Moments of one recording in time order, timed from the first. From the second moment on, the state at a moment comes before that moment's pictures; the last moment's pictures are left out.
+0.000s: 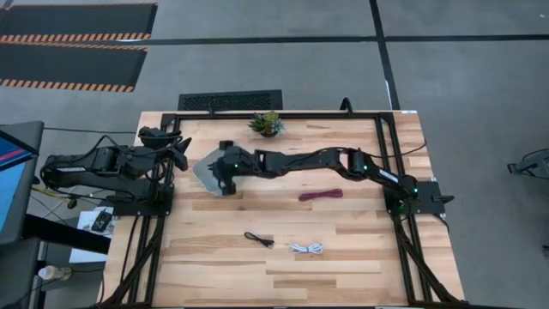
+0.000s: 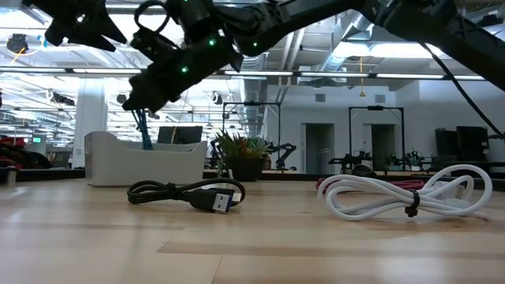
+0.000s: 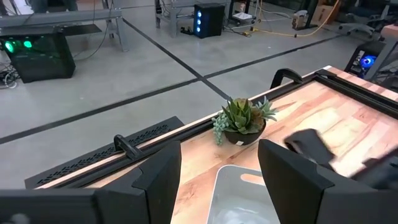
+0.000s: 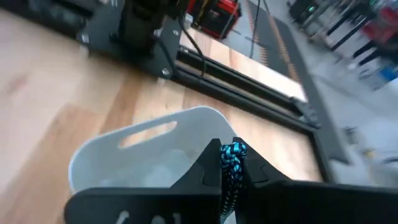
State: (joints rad) left arm -0.06 0.47 0.75 -0.82 -0.90 -0.54; right arm -0.06 2.47 2.12 -0.06 0.14 -0.50
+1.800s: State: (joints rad) left arm -0.06 0.47 0.75 -0.83 -0.92 -0.54; right arm -0.11 2.52 2.12 -0.10 0.16 -0.34
